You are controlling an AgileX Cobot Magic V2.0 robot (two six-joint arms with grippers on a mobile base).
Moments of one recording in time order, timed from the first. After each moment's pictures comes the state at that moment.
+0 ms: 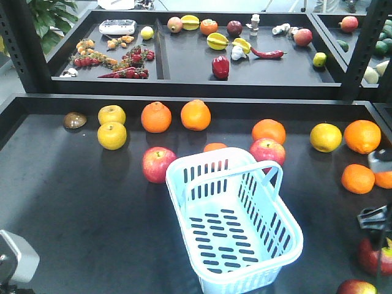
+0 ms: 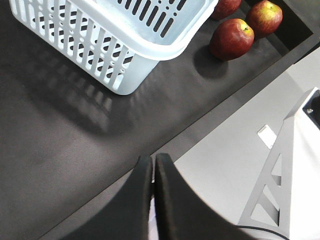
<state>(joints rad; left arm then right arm) -0.54 0.76 -0.34 -0.84 0.55 0.53 0.04 1.37 -0.89 -0.28 1.10 0.17</state>
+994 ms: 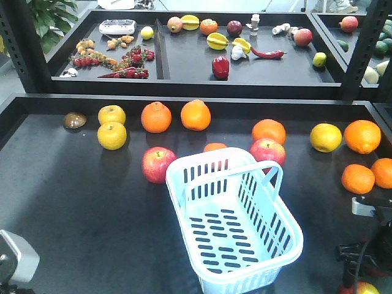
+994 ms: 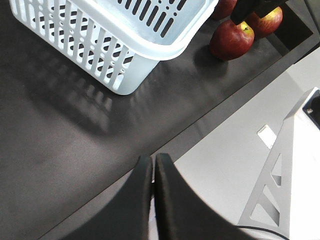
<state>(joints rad) -0.54 0.76 -0.34 -0.84 0.55 0.53 -0.13 1.65 -0.75 0.01 0.85 -0.02</state>
